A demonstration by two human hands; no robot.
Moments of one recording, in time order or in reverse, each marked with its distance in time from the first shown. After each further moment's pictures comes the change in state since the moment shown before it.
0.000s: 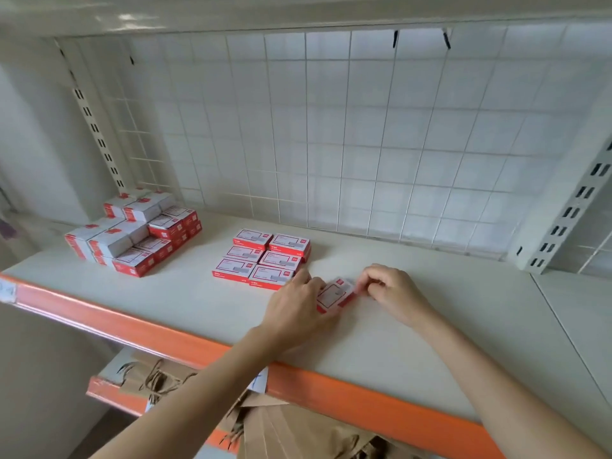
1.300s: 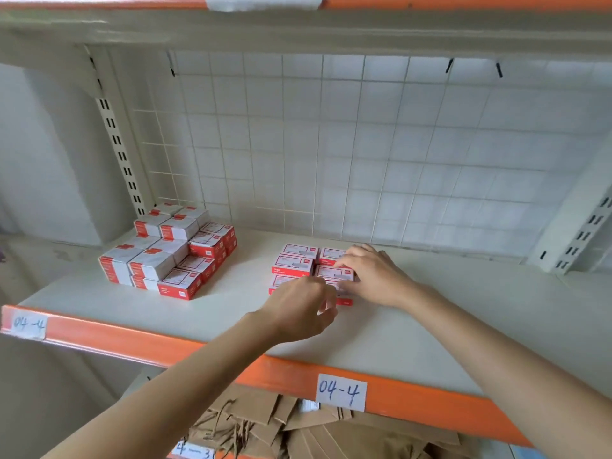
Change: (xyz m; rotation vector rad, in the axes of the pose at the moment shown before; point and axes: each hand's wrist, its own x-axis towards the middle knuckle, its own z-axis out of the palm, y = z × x) left_hand -0.002 -0.104 -0.071 0.033 -0.060 0.442; right_hand 0.066 -0.099 0.079 -0.774 -0.121 -0.069
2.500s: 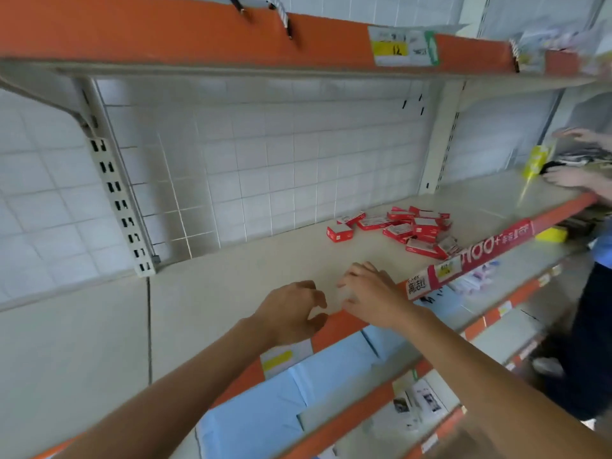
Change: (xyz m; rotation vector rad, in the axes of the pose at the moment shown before) left_hand 0.243 0.561 0.180 -0.064 -0.220 0.586; right_hand -0.517 0.396 -0.123 -0.112 0.037 0.744
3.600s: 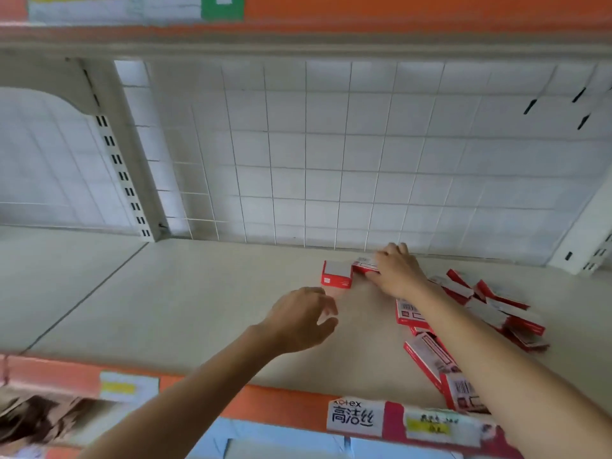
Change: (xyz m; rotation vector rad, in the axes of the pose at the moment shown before) left_hand 0.198 0.044 0.046 -0.058 0.123 -0.598; right_hand 0.242 0.210 0.010 -0.075 -0.066 -0.306
